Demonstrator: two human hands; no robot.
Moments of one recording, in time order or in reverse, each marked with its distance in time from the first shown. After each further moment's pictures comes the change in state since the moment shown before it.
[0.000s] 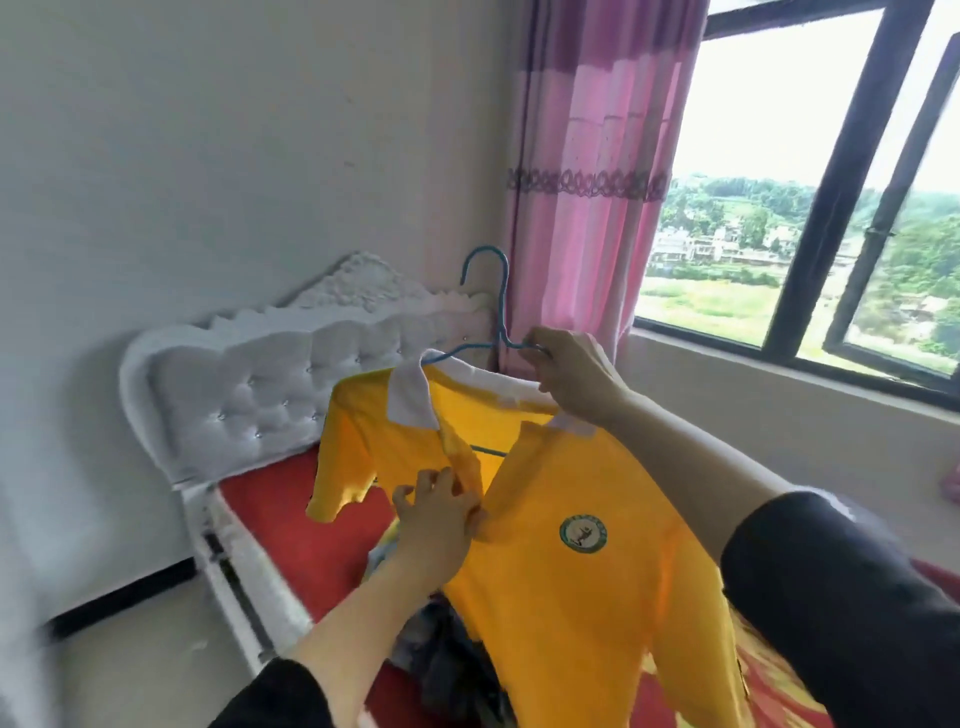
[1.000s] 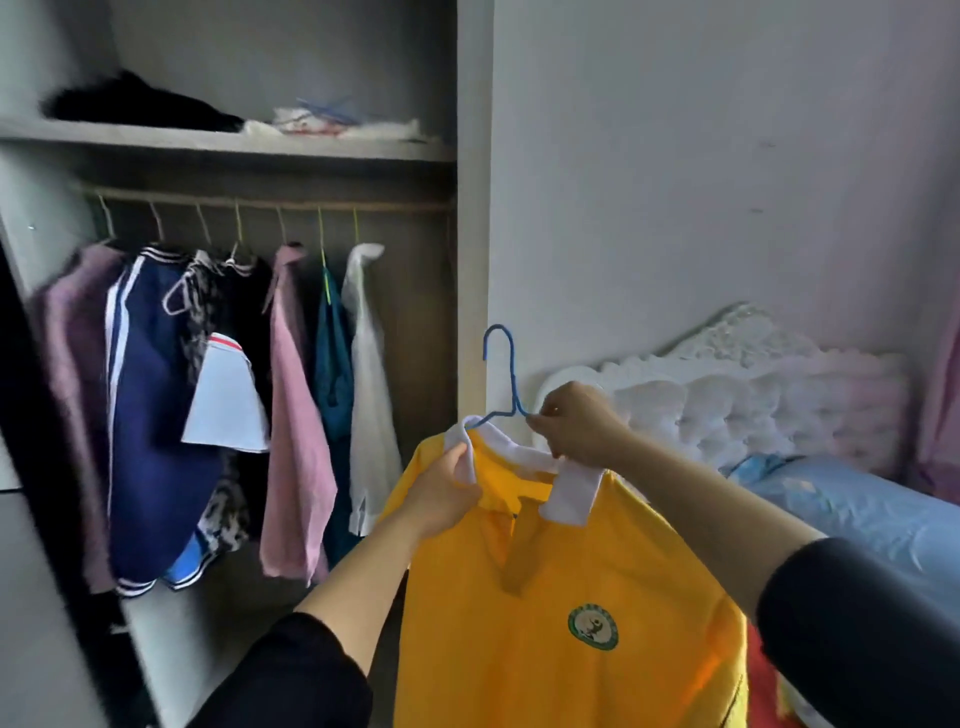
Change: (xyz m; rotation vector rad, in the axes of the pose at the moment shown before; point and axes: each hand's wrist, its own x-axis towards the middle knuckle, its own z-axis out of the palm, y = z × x) left_hand -0.202 -0.563 -0.236 -0.585 0.128 -0.637; right_hand 0.054 -0.532 0.323 0.287 -0.377 -0.300
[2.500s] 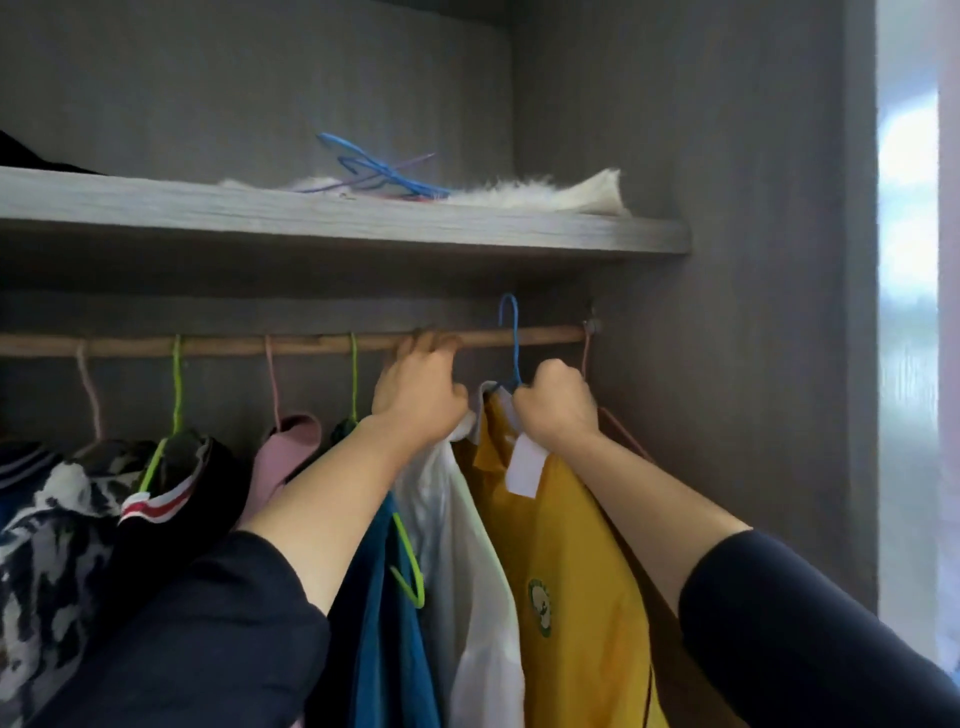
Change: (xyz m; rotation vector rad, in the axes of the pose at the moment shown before) left_hand 0.493 -0.029 -0.362 0.661 0.560 0.487; right_hand 0.553 -0.172 0.127 0.091 0.497 0.060
